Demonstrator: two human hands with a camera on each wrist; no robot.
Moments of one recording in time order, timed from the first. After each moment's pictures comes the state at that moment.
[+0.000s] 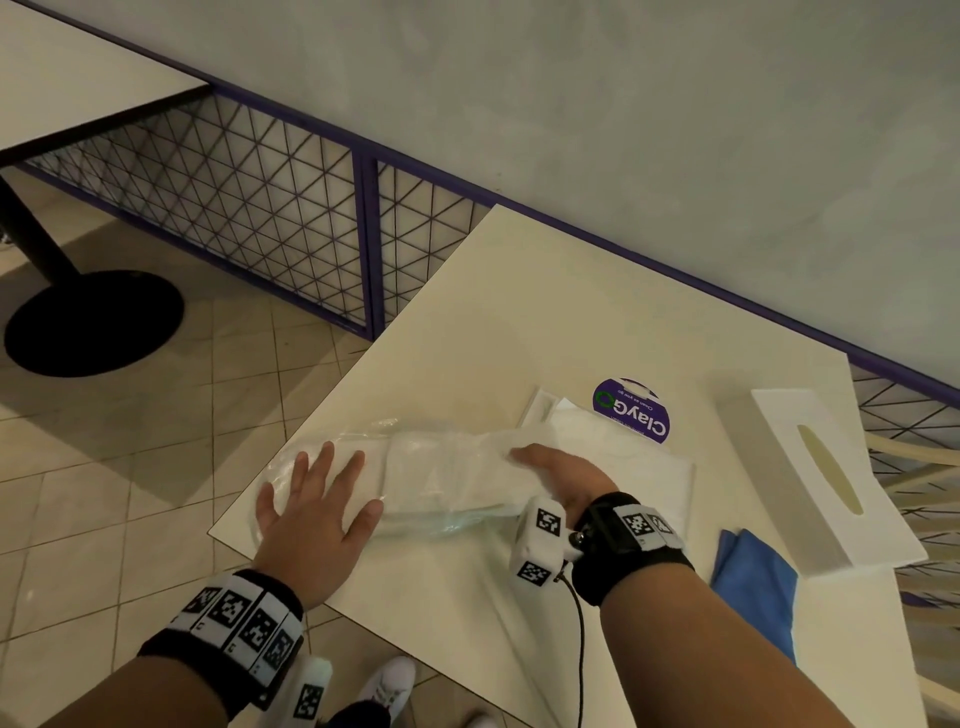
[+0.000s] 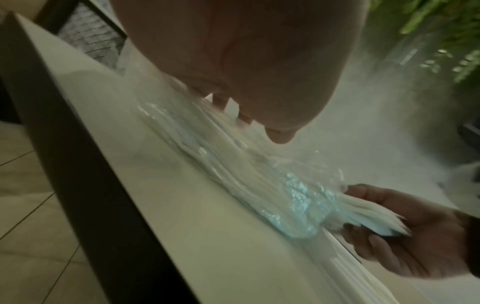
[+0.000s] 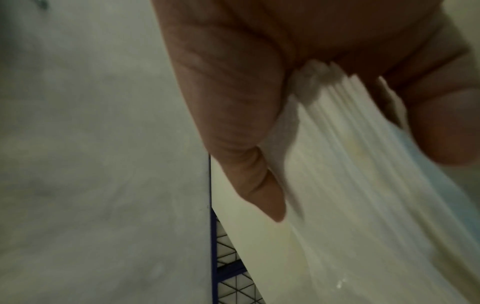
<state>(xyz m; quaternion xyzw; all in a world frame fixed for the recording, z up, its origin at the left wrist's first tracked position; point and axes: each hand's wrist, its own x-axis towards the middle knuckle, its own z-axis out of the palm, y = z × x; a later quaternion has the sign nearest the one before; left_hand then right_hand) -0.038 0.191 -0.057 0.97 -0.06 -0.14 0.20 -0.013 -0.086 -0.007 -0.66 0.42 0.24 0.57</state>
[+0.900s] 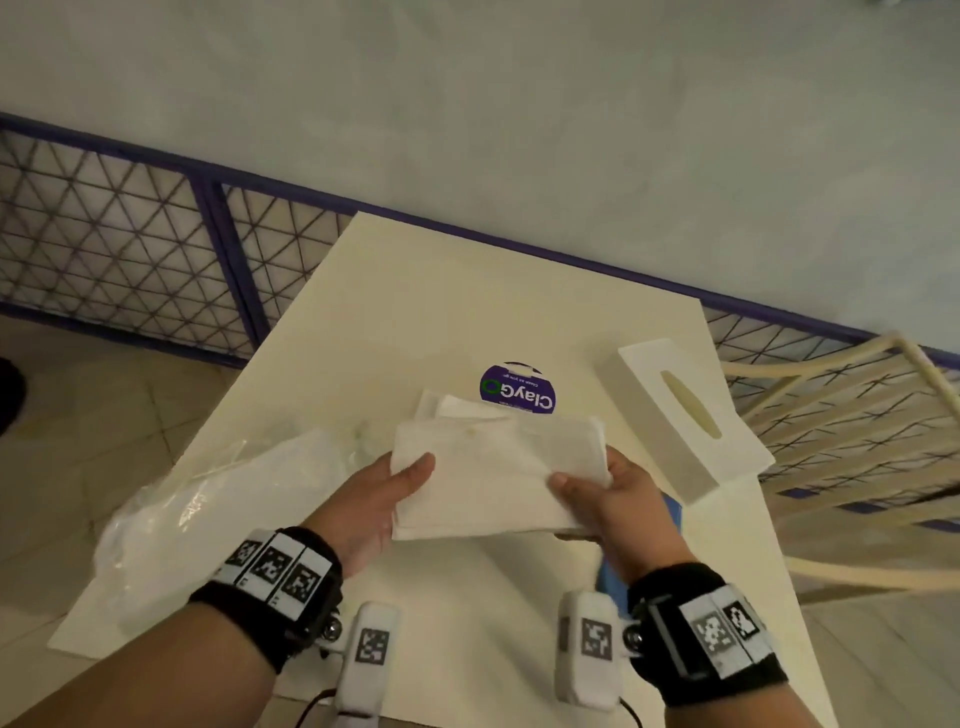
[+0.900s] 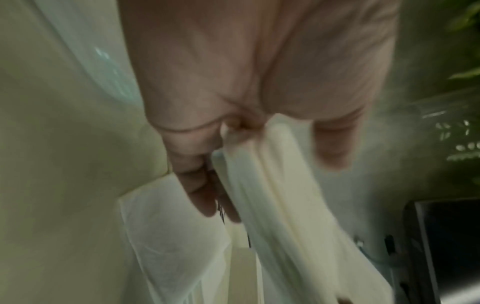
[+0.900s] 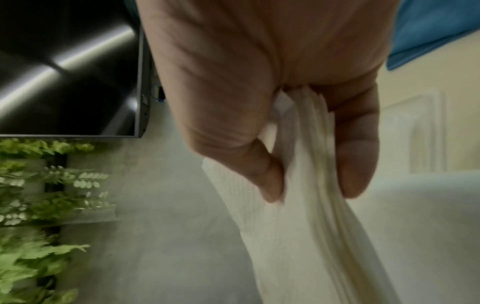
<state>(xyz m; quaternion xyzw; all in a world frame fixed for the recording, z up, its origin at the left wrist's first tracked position) -0.014 0.035 0.005 0.51 0.00 -0.42 0.75 -0.127 -0.176 0.058 -0.66 0.29 -0.07 0.69</state>
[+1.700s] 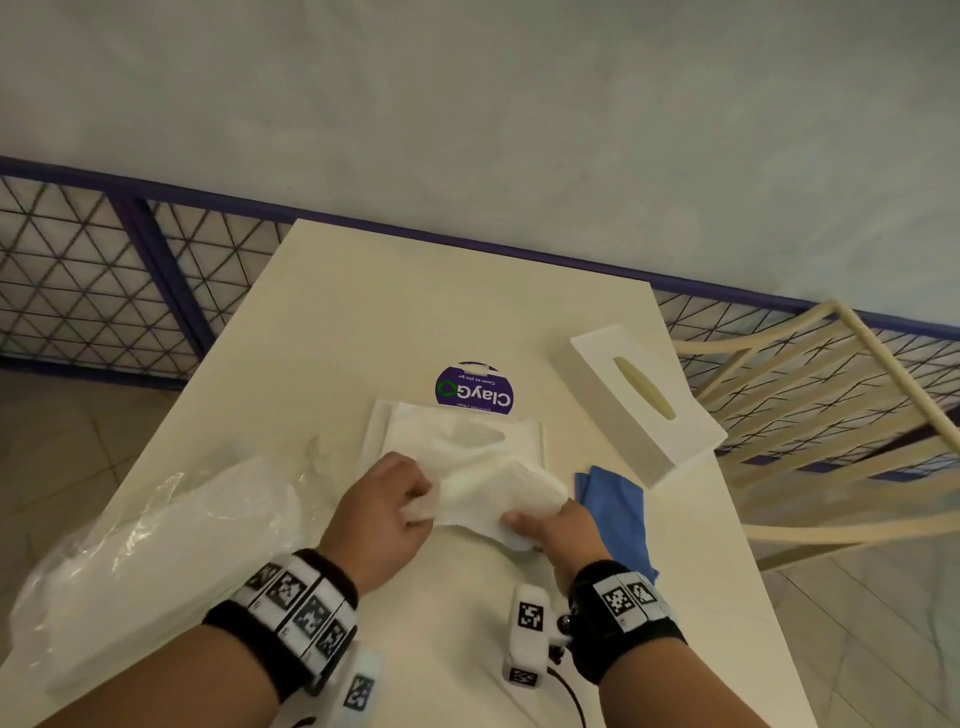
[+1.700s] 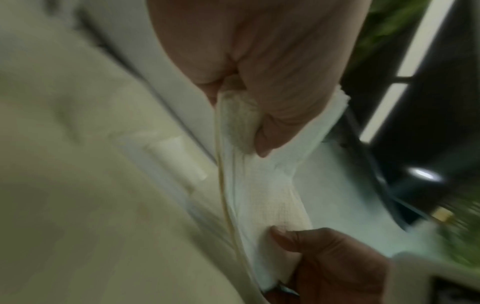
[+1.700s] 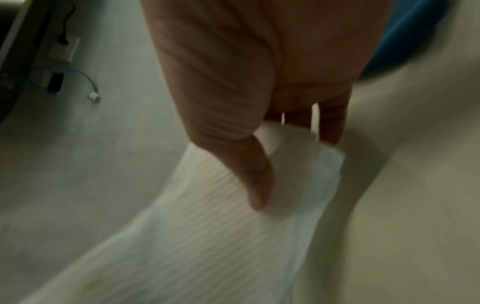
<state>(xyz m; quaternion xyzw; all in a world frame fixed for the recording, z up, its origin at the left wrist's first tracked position) -0.022 -0.007 -0.022 0.82 -0.37 -0.04 0.44 -0.133 -0.209 -0.047 -0.61 0.45 -0.02 0.65</state>
